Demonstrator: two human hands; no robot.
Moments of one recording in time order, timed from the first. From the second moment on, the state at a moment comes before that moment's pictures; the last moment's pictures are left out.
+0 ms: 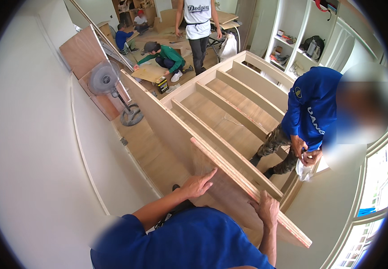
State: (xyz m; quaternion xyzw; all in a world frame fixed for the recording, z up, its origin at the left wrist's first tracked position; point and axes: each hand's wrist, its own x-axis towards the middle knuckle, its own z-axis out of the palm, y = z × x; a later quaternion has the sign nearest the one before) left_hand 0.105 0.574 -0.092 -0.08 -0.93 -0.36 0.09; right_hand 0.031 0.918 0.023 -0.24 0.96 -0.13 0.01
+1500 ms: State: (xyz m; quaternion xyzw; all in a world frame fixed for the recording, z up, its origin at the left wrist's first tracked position) left_hand 0.039 0.614 0.009 -0.26 -0.93 -0.22 0.12; right_hand 0.026 0.937 -0.004 -0.25 0.95 -0.19 0.02
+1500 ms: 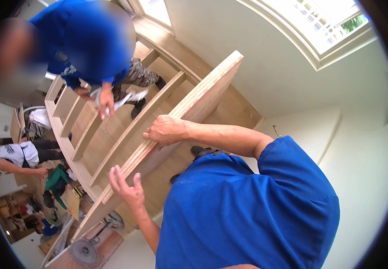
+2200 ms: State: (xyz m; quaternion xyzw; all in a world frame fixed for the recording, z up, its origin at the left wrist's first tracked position) left_hand 0.016 0.638 0.001 -0.27 -0.96 0.03 0.04; right_hand 0.106 1.165 -0.030 0.35 0.73 -0.13 -0.57
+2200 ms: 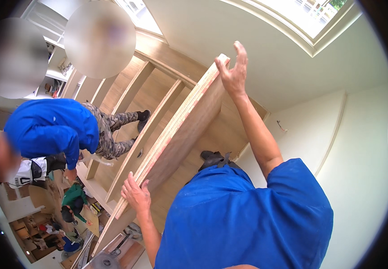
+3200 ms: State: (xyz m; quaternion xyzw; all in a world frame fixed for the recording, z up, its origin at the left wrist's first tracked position) left_hand 0.011 0.641 -0.004 -0.29 -0.95 0.05 0.04; right_hand 0.056 1.173 -0.092 0.39 0.48 -0.50 -0.60
